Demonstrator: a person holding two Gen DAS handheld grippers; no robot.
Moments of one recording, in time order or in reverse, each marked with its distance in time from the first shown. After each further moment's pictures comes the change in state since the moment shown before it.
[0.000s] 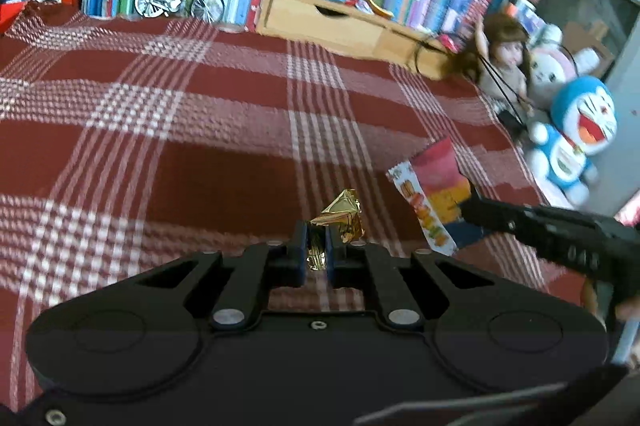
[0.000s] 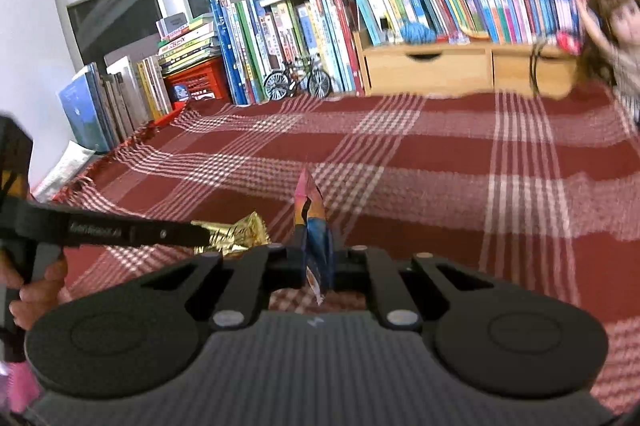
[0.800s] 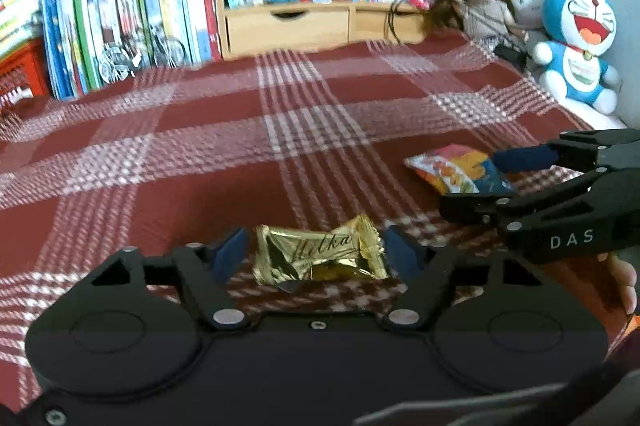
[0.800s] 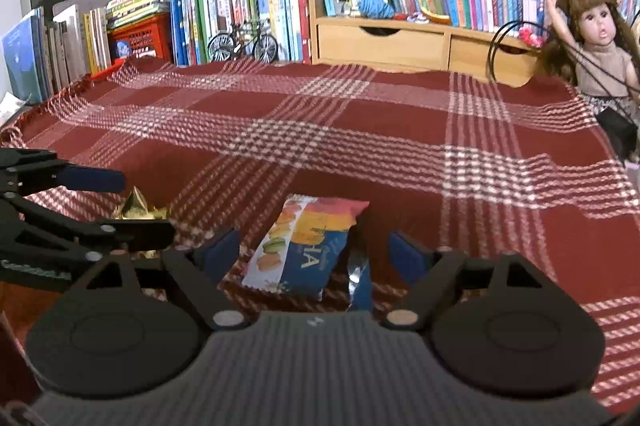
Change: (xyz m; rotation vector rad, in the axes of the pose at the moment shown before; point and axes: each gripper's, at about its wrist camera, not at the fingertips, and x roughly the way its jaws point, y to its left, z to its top) left arm 0.045 -0.041 -0.026 0.318 -0.057 0.118; right arm 0.038 0.003 -0.032 -0.108 0.034 -0.234
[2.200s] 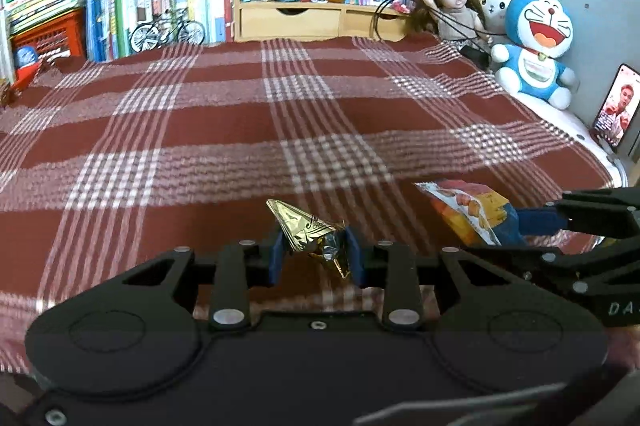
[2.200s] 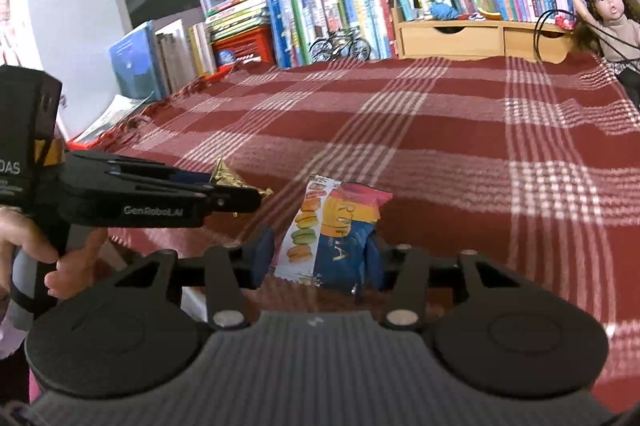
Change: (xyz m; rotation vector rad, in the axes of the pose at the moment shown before) left arm -0.132 -0.031 -0.081 -0.075 -0.023 -0.004; right arm -0.137 0.054 -0.080 0.036 -0.041 0.240
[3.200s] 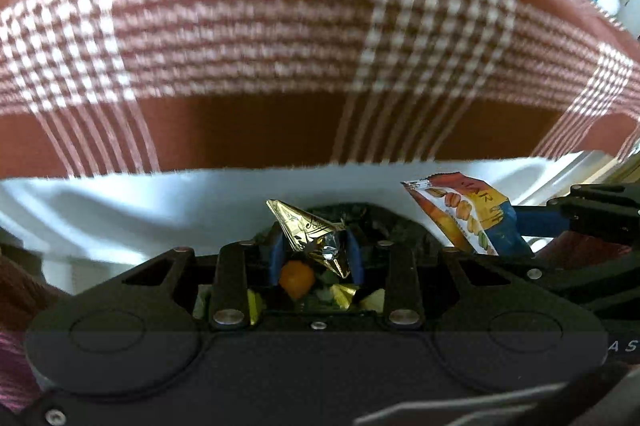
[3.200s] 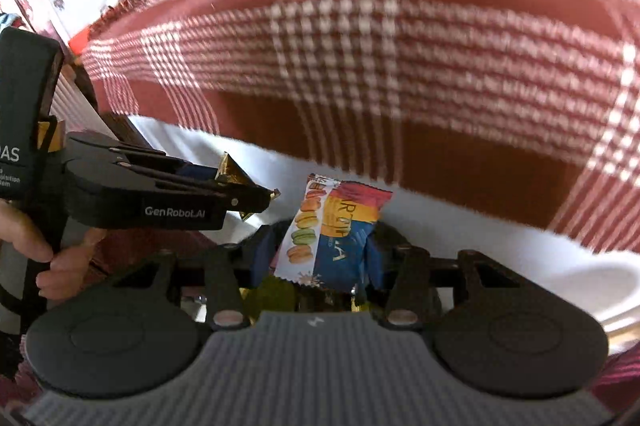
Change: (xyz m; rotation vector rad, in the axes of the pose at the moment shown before) left arm 0.039 0.009 -0.137 -0.131 0.351 0.060; right arm 0.047 0.032 -0.106 0.055 0.326 0.032
